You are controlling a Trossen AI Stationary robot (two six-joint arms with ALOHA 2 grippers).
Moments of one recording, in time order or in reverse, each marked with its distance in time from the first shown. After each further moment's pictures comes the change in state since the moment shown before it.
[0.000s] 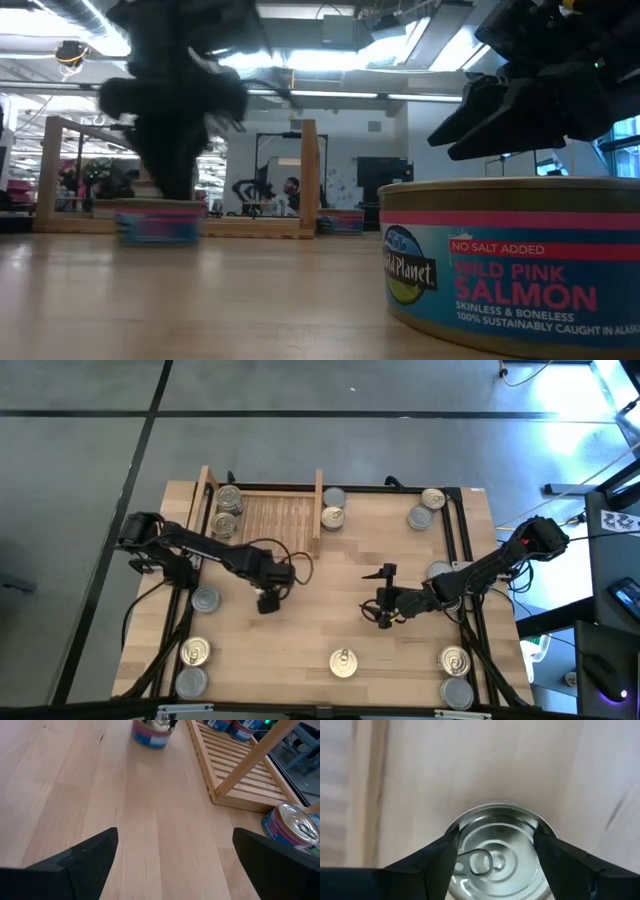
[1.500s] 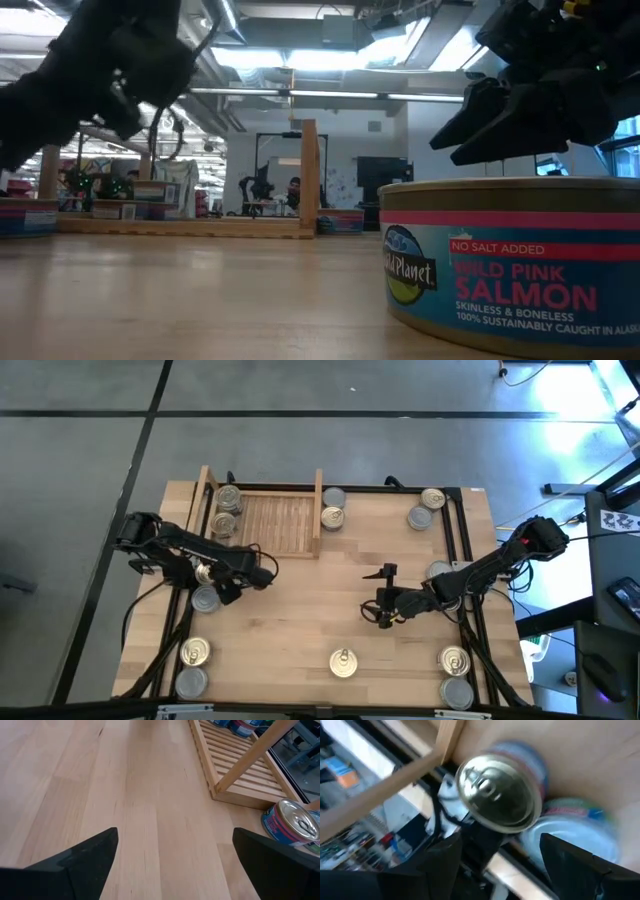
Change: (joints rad) left arm 0.002 -0.054 -0.037 -0.829 0.014 -0.477; right arm 0.000 0.000 0.000 -0.023 0.001 0.003
